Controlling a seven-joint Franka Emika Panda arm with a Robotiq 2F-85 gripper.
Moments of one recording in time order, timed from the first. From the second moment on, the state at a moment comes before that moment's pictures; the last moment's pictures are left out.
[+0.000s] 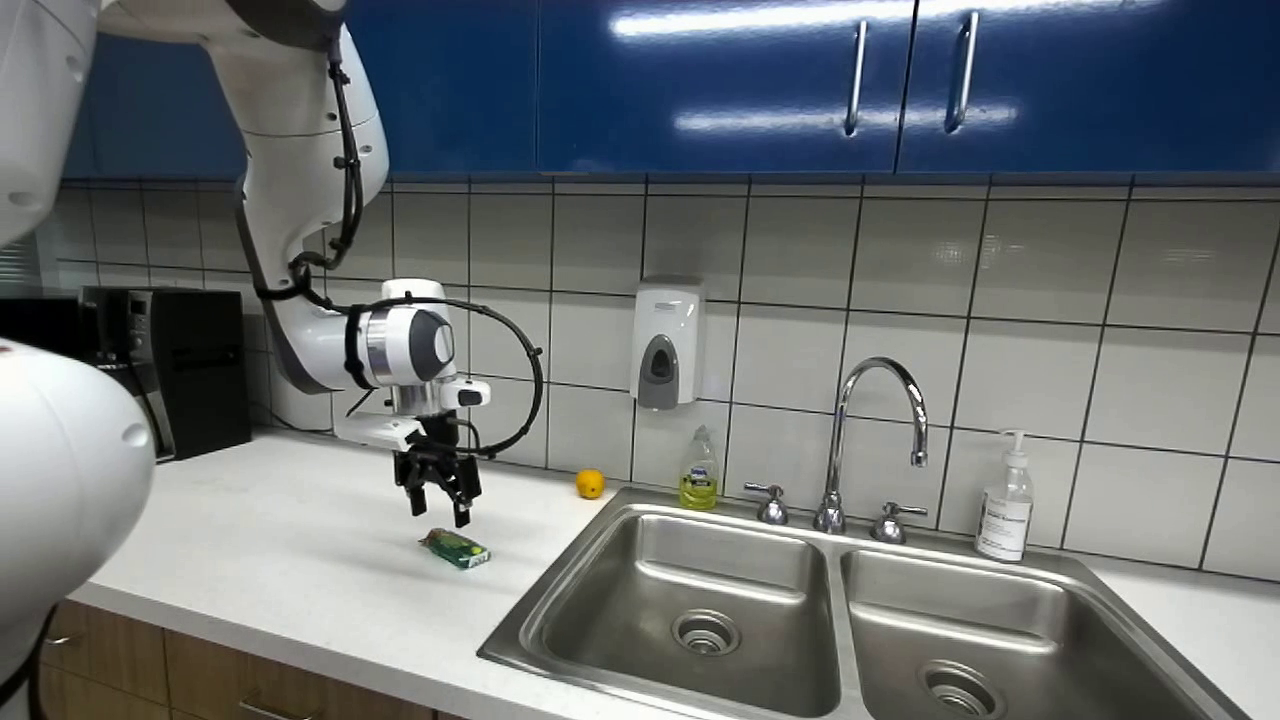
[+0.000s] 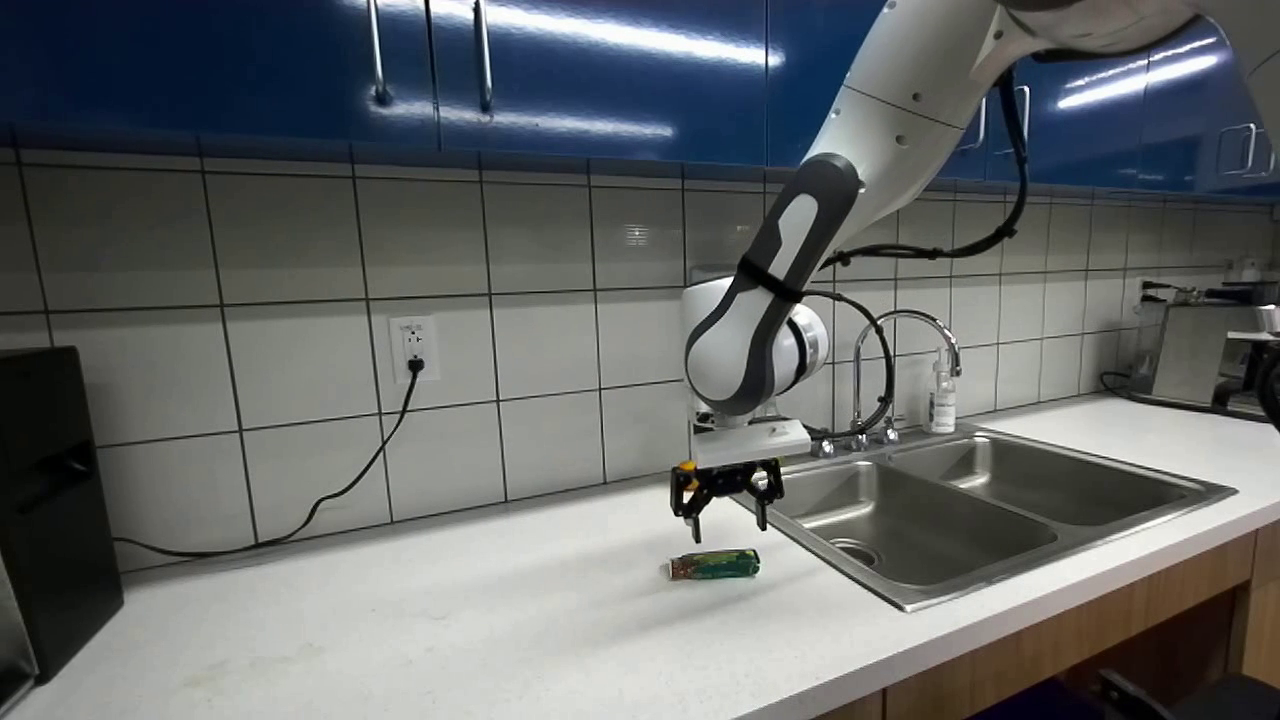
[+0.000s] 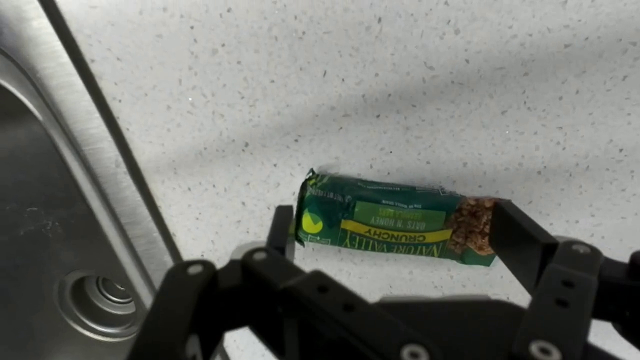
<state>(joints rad) 0.22 0.33 0.01 -2.25 -0.20 2.61 0.56</state>
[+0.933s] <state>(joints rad) 0.23 0.36 -0.06 -2.24 -0.20 2.62 0.62</state>
